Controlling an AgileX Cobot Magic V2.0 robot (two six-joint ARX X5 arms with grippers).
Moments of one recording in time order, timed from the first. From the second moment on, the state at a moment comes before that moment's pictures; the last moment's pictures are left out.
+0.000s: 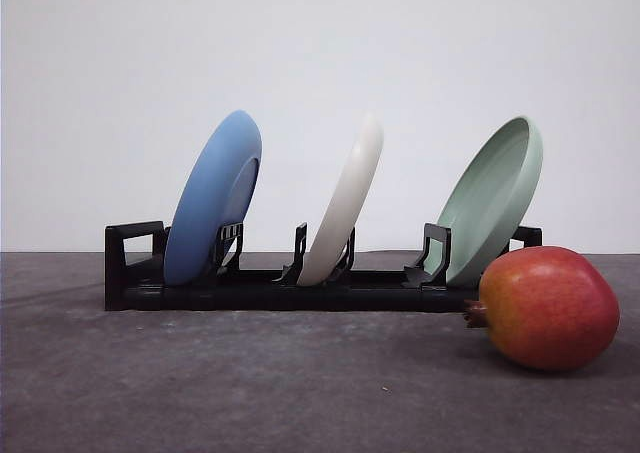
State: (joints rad) left_arx -0.21 0.86 0.98 -0.42 0.73 -0.21; right_arx -0.08 0.58 1.08 -0.75 -0.84 0.06
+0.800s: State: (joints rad) left_arx -0.67 1.69 1.62 -0.58 0.25 -0.12; right_arx -0.08 0.58 1.08 -0.75 -0.84 0.11
